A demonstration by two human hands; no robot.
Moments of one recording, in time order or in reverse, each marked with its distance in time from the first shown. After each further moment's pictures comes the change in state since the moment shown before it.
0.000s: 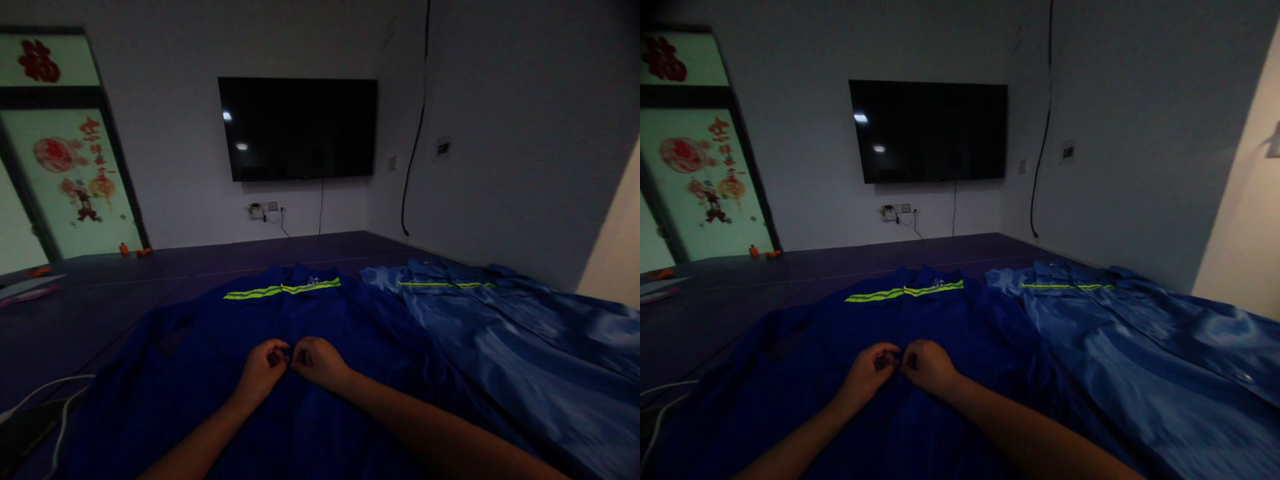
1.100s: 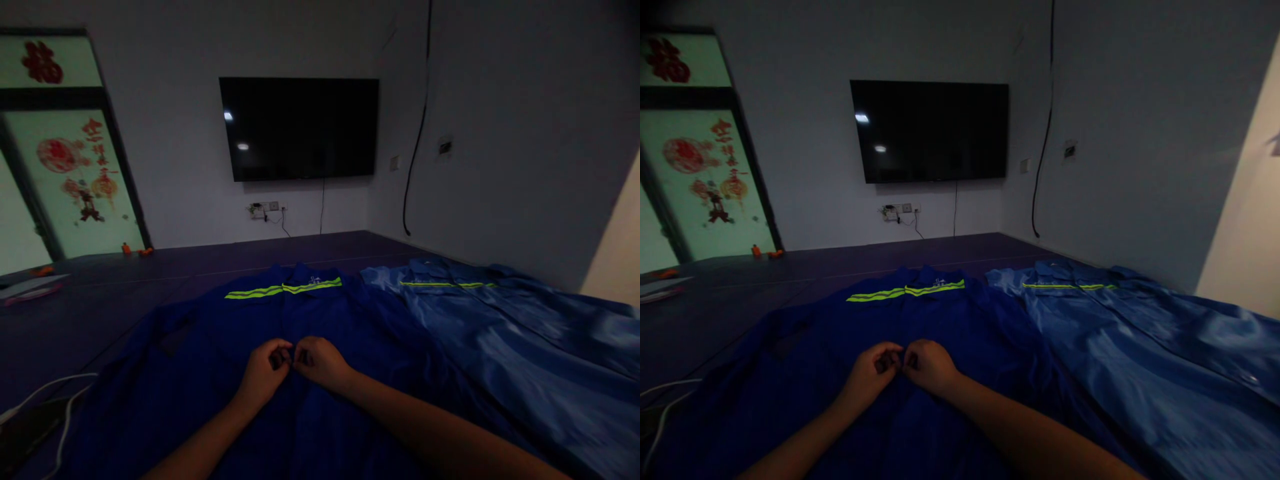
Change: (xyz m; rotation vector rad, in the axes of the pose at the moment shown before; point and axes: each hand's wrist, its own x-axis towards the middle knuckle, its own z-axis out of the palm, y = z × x) left_hand -0.003 0.003 0.002 0.042 0.030 0.072; right_hand 0.000 -0.003 -0.002 -0.018 -0.008 -0.013
